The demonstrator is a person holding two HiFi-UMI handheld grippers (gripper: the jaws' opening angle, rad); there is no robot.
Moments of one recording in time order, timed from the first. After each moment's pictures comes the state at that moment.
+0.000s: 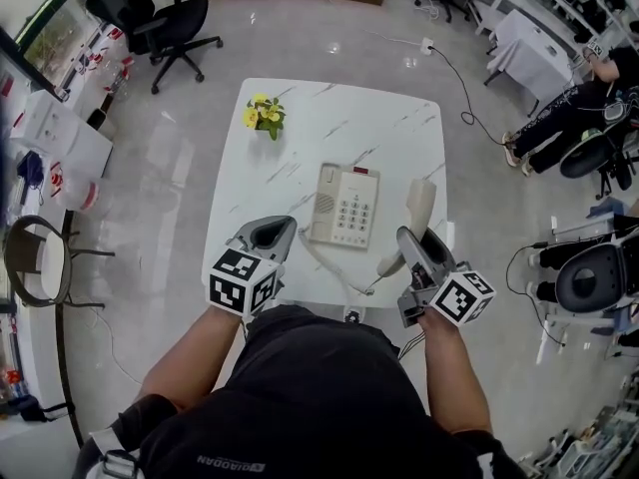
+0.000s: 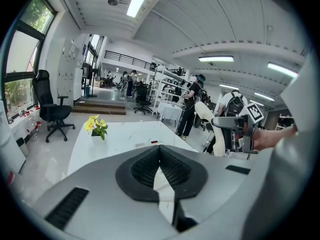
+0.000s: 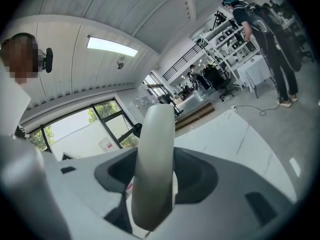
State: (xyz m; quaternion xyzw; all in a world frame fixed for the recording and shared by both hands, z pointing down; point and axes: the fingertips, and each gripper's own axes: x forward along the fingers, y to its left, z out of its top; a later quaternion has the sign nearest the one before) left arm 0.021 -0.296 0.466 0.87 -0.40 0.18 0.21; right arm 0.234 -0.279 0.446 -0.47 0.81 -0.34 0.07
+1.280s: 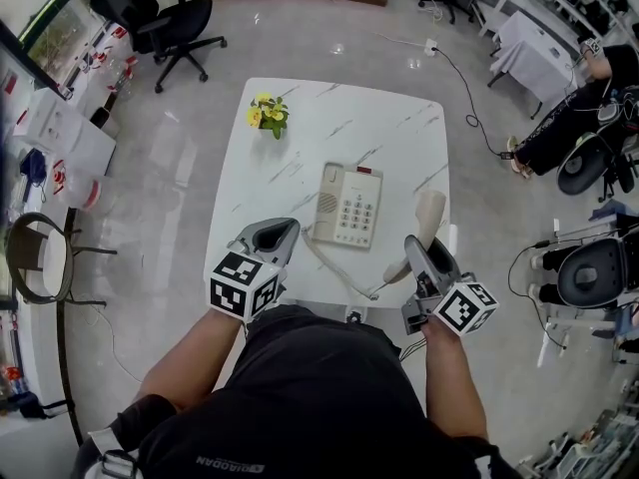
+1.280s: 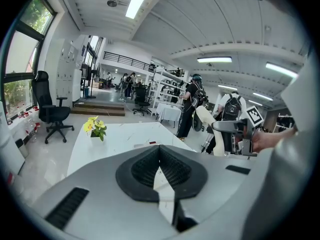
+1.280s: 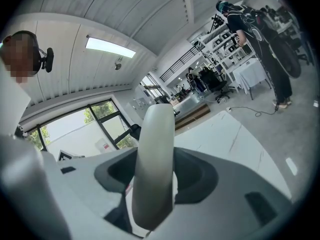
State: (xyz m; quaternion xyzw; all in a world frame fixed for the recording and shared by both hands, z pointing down) left arm 0.023 -0.287 0.463 0.88 -0.39 0.18 0.21; right arm 0.246 -0.263 0.454 -0.49 0.80 -0.34 0.07
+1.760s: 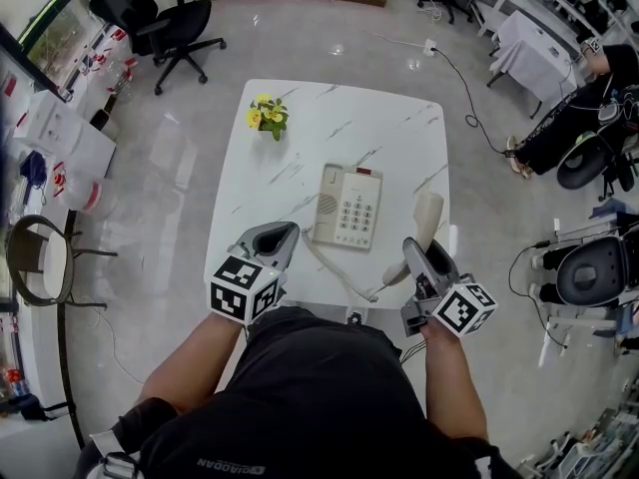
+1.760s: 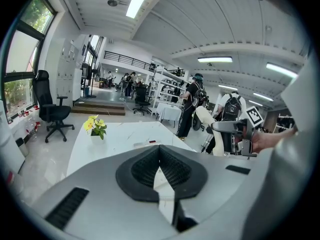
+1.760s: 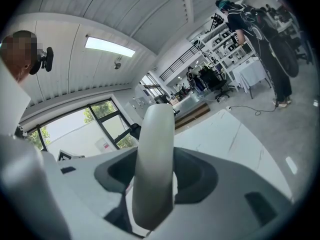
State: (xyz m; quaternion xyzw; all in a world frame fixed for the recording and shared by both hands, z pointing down) left arm 0.023 -0.283 0.464 0.88 -0.39 0.18 0.21; right arm 0.245 -0.260 0.457 -0.49 0.80 -0.34 0.07
